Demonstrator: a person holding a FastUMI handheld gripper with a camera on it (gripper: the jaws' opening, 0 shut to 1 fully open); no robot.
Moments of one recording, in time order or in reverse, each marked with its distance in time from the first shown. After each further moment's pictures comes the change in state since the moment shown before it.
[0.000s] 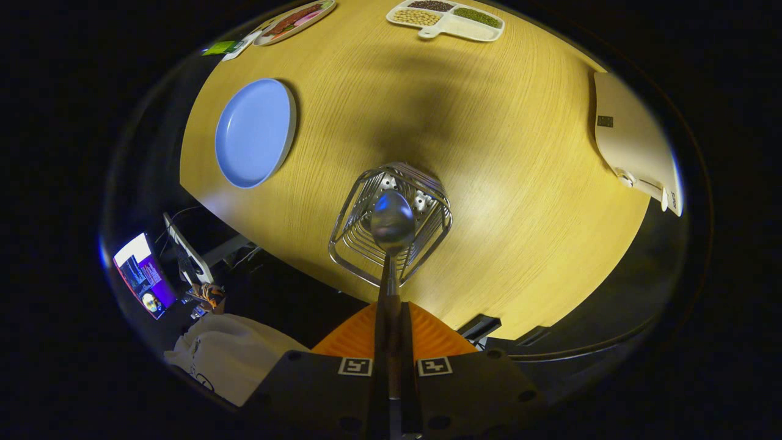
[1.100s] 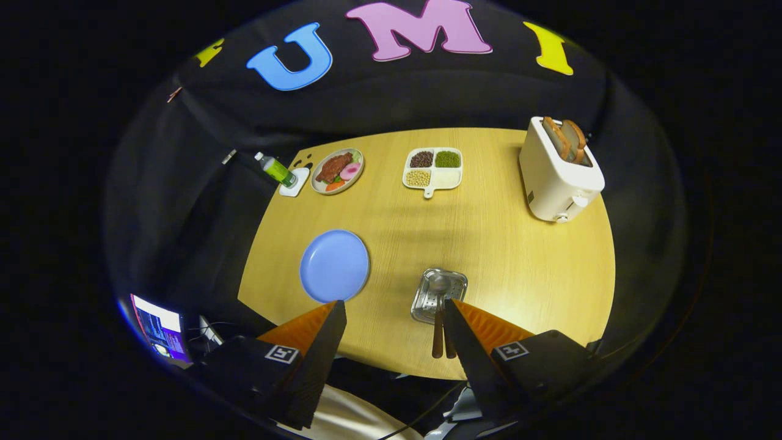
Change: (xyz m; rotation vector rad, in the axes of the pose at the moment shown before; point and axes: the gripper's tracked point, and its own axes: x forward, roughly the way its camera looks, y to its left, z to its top) arm -0.142 0.072 -0.003 0.175 -0.967 0.080
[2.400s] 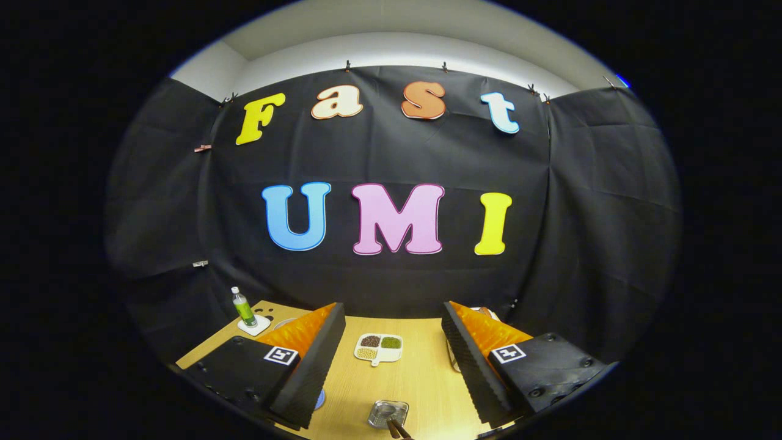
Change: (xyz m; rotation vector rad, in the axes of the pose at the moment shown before) arm -0.147 0.013 0.117 -0.139 -0.923 -0.261
